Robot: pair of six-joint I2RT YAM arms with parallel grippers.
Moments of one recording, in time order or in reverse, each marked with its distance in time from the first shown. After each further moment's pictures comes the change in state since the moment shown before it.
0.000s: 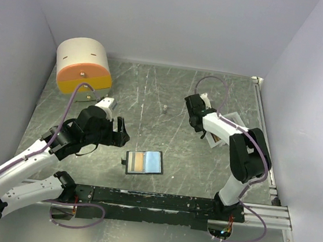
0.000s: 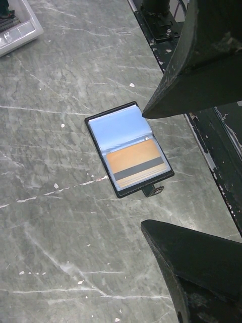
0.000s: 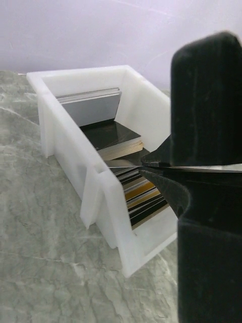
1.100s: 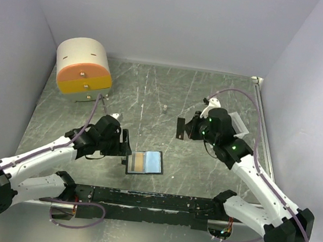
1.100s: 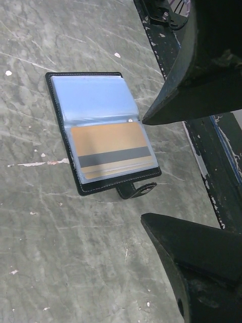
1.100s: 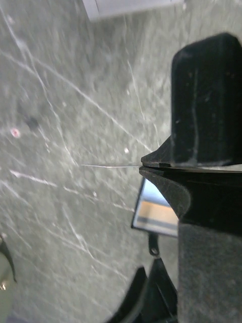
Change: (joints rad) left arm 0.000 0.170 -0.188 0.104 0.096 -0.180; right arm 0.117 -0.756 -0.187 0.042 -0.806 0.386
